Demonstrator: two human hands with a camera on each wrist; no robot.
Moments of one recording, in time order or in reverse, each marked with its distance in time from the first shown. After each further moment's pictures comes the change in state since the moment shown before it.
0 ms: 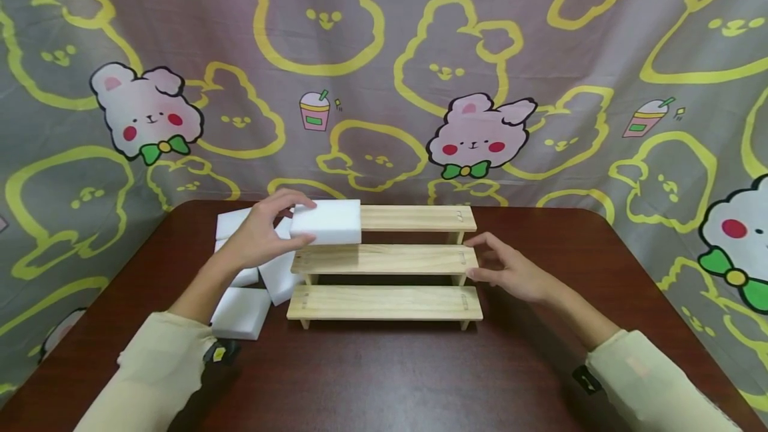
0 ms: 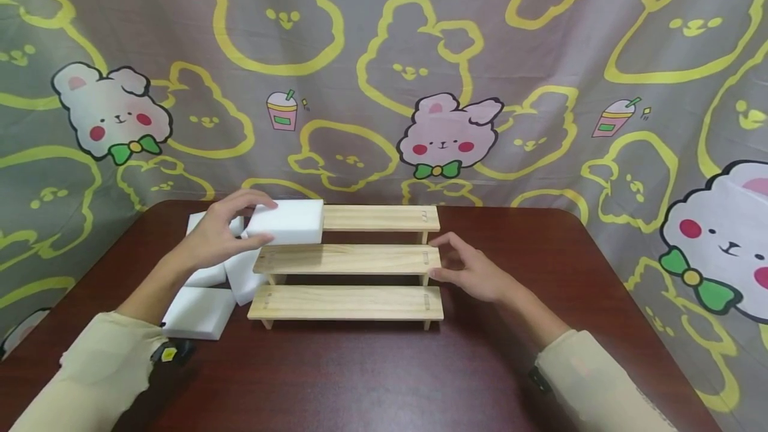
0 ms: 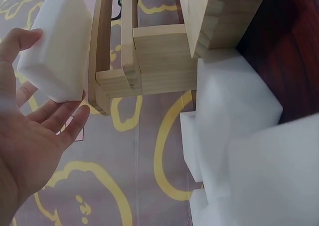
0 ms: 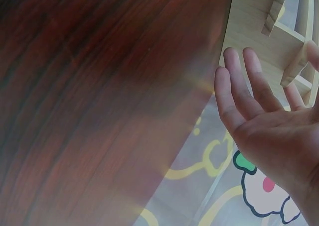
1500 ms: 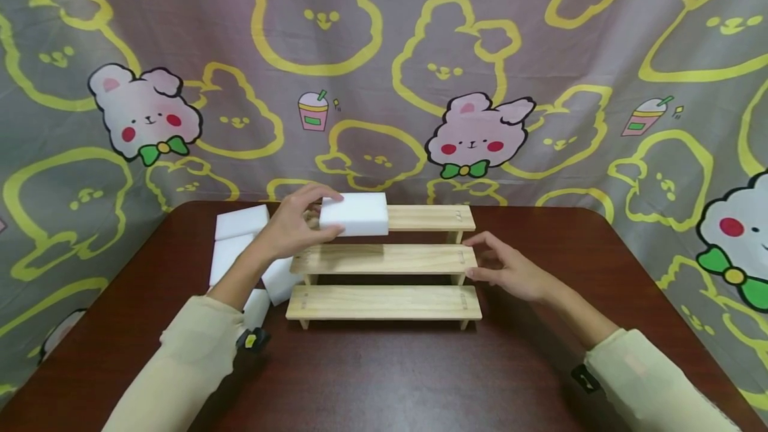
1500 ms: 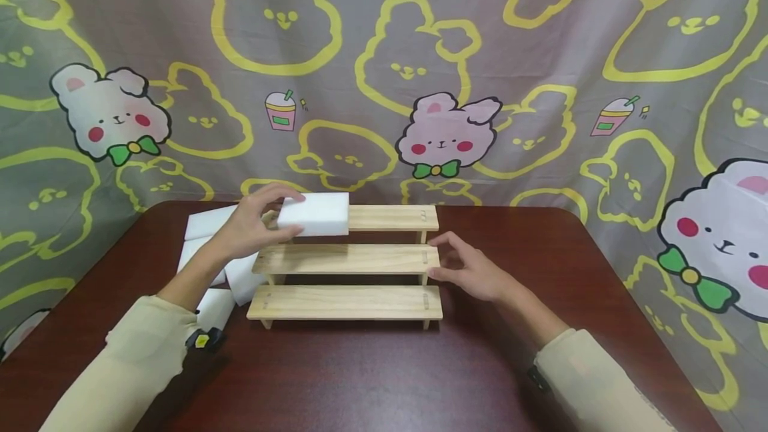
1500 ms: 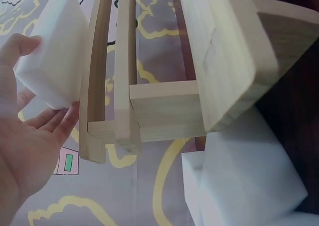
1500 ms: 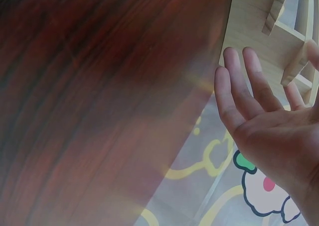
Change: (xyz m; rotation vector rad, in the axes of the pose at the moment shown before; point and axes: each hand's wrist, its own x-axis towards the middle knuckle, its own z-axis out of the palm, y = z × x) left_hand 0.029 0.012 0.029 -0.102 -0.006 0.022; right_hand 0.000 0.000 0.000 0.002 0.001 0.009
